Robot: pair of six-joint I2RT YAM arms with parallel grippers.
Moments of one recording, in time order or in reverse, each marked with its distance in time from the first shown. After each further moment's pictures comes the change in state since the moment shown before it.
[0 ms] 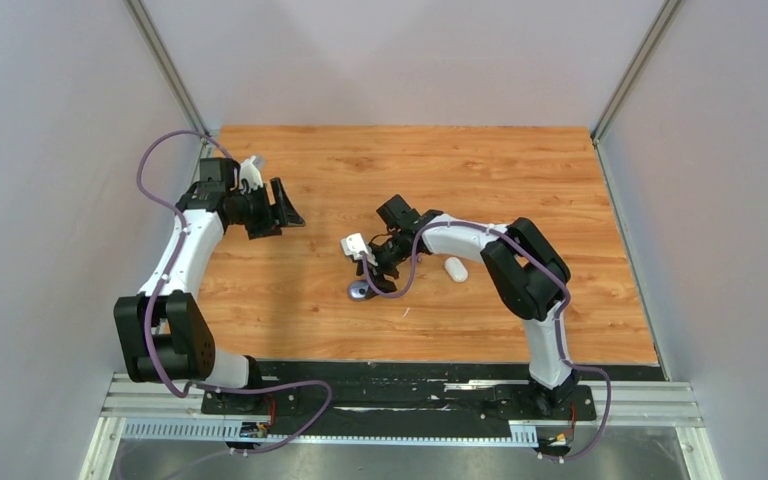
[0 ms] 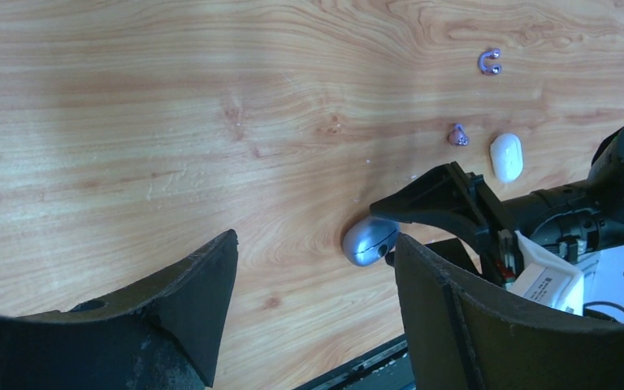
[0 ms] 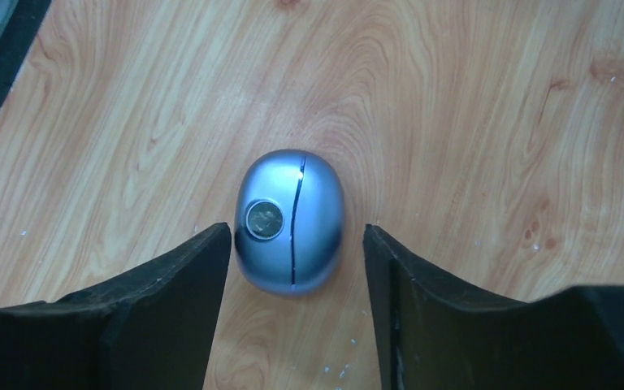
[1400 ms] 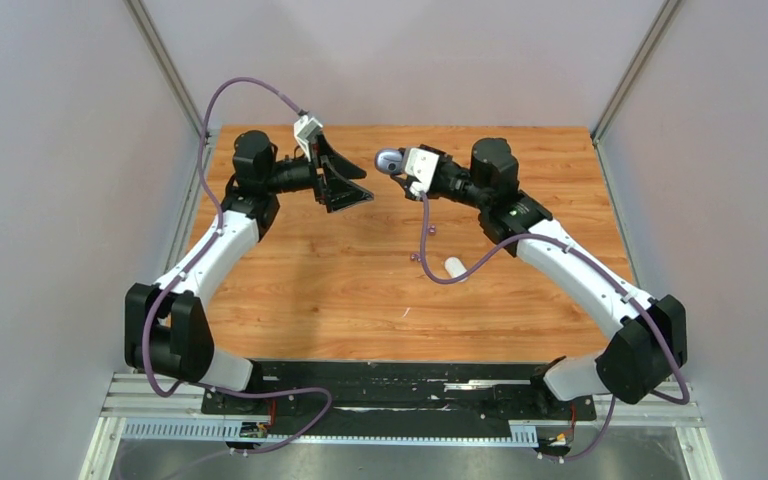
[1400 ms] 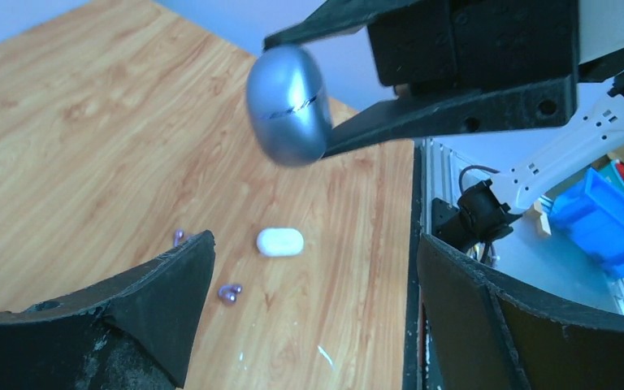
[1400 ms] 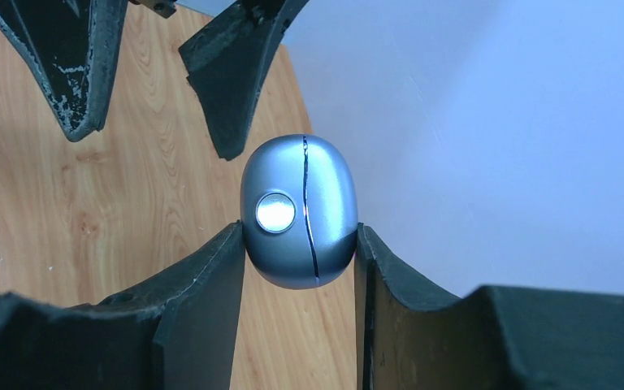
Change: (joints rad) left arm -0.286 0.021 -0.035 0.995 0.594 -0.164; right arm -0.163 -0.649 -0.139 0.482 0.366 0.240
